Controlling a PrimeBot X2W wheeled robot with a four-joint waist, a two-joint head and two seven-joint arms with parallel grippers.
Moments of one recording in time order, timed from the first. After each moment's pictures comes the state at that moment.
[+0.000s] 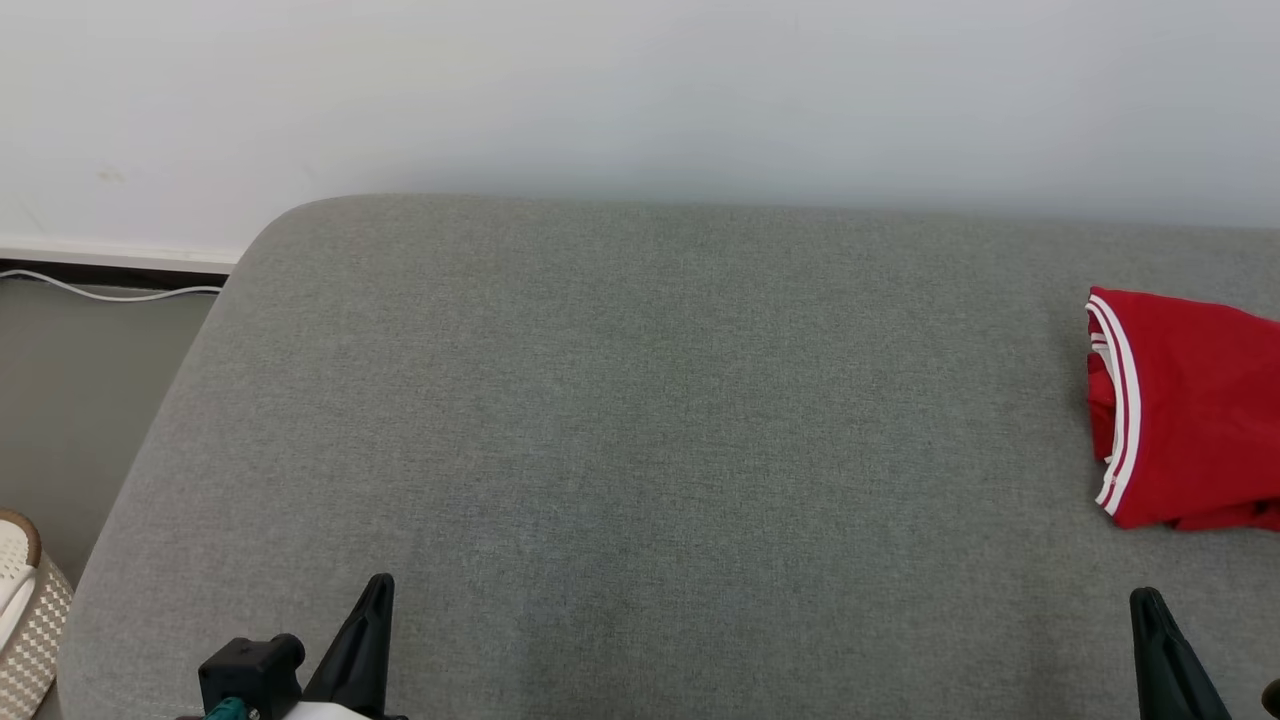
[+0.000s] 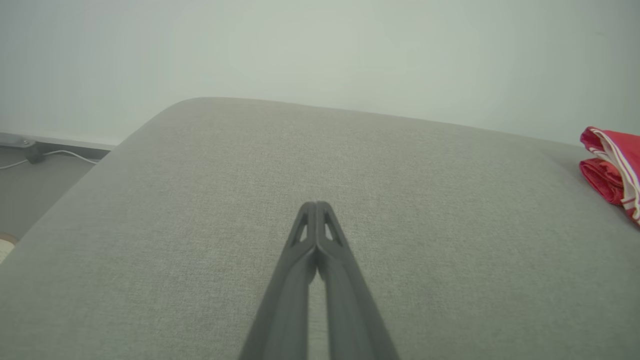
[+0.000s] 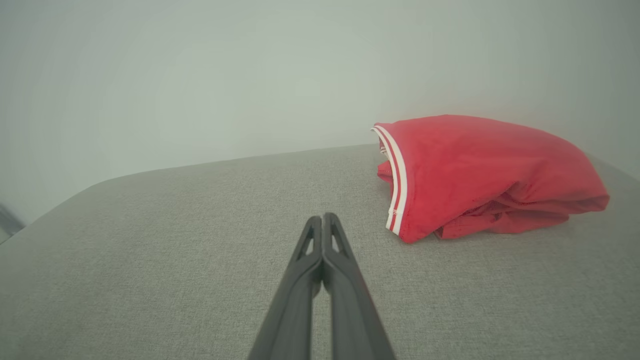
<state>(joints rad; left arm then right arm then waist) 0.04 0.39 -0.49 0.07 -0.66 0.27 -0.20 0.26 -0.02 -0.11 -0.07 0.24 0.13 -0.12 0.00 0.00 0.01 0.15</state>
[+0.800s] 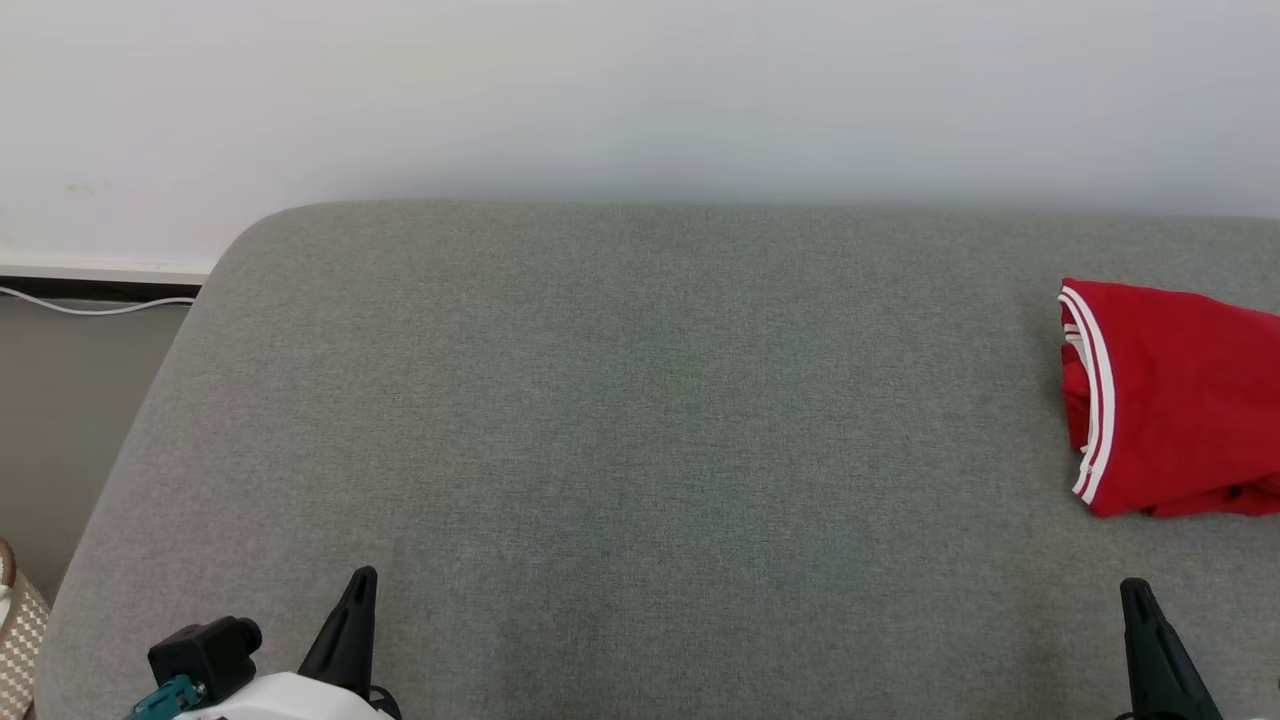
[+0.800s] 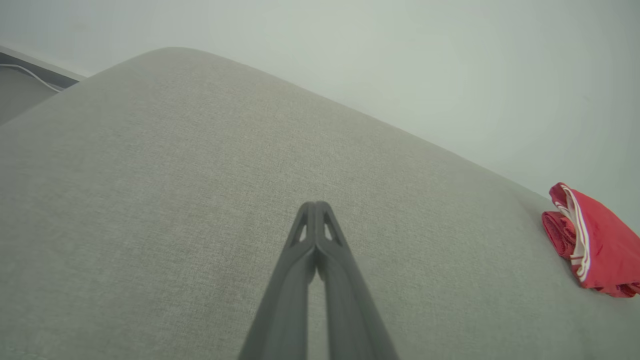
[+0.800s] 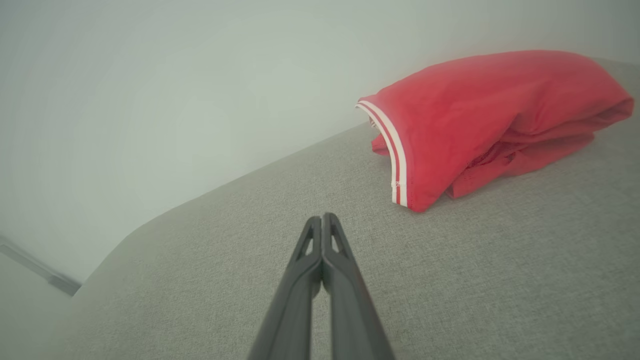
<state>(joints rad) 0.04 0.33 -0.38 0.11 -0.86 0.19 -0.14 0.20 -0.04 -0.09 0.01 0.53 0.13 -0.09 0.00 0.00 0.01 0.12</state>
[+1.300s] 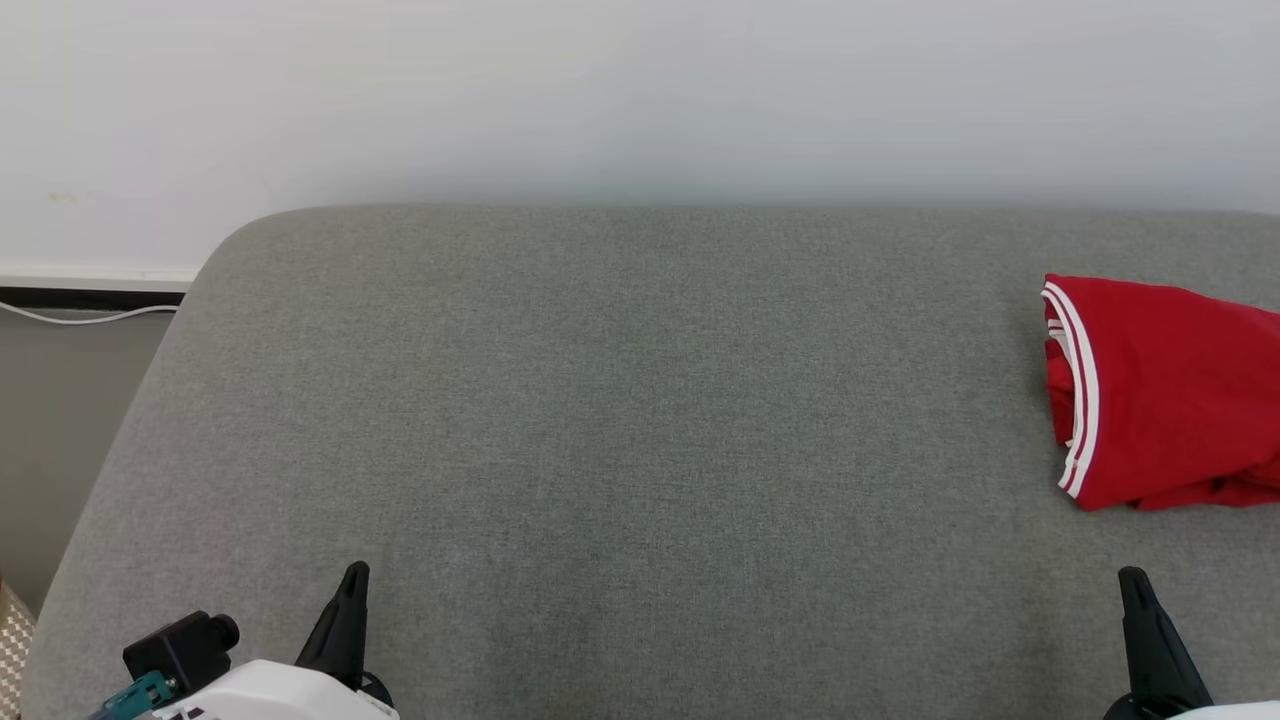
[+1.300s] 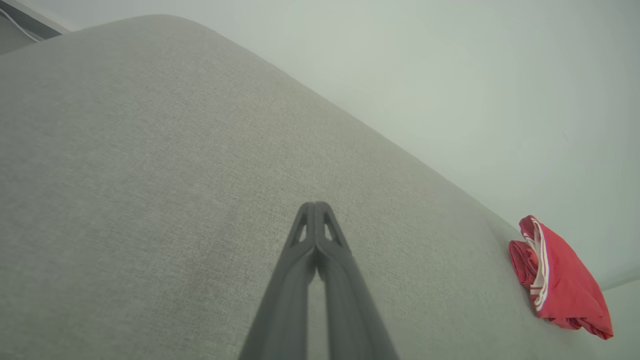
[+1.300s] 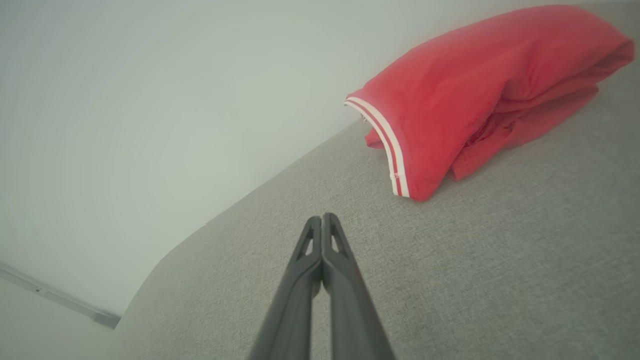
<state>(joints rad) 0.03 0.28 -0.31 0.14 -0.99 0.14 -0.10 0.16 -0.04 -0.09 0.05 0.72 0.13 -0.06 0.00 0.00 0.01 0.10</state>
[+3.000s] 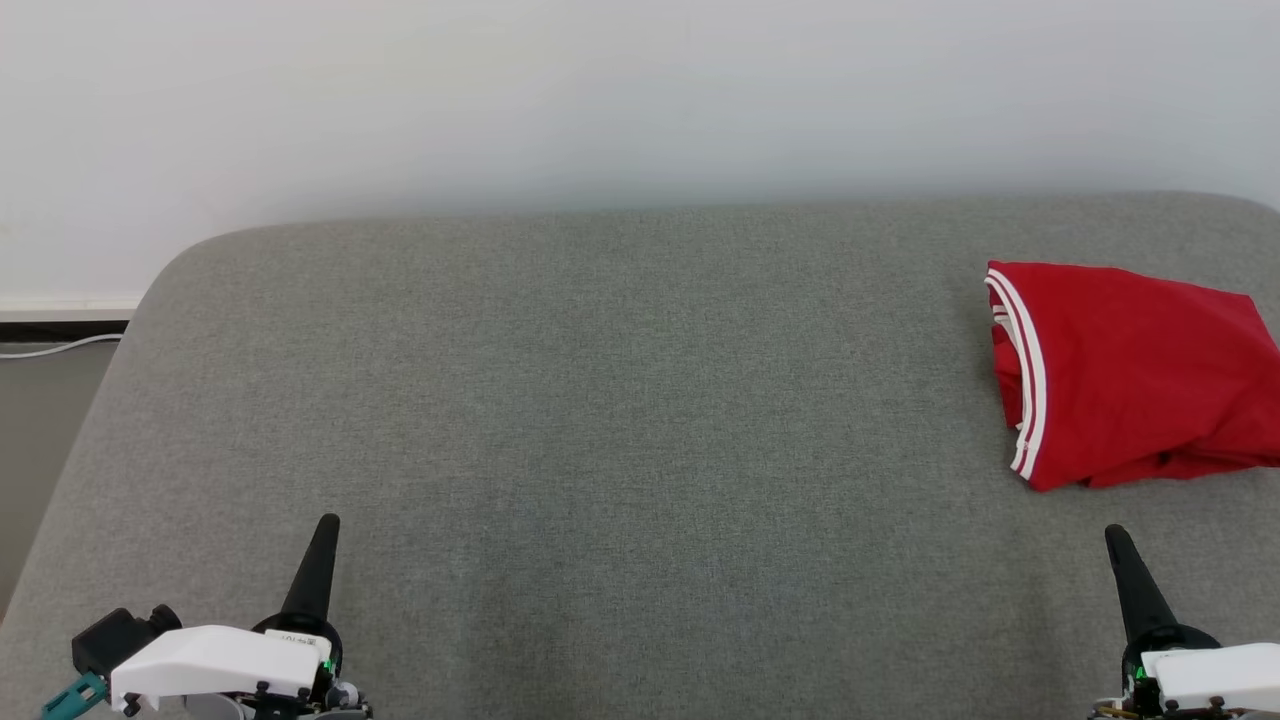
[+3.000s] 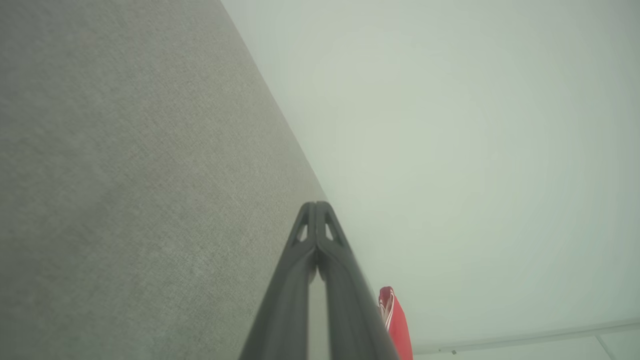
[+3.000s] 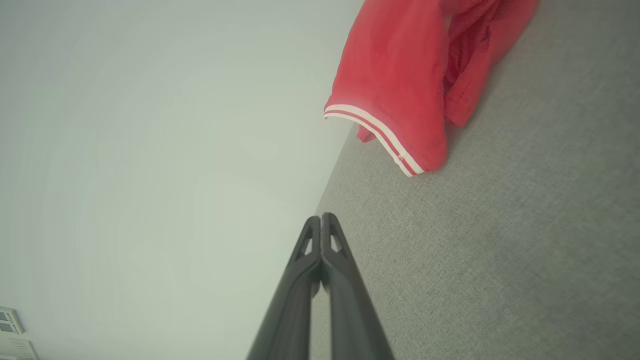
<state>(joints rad) -0.02 0.14 -0.08 0.22 -1.39 -0.02 0.02 0.02 -0.05 -0.09 0.18 1.30 0.13 0.02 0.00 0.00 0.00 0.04</state>
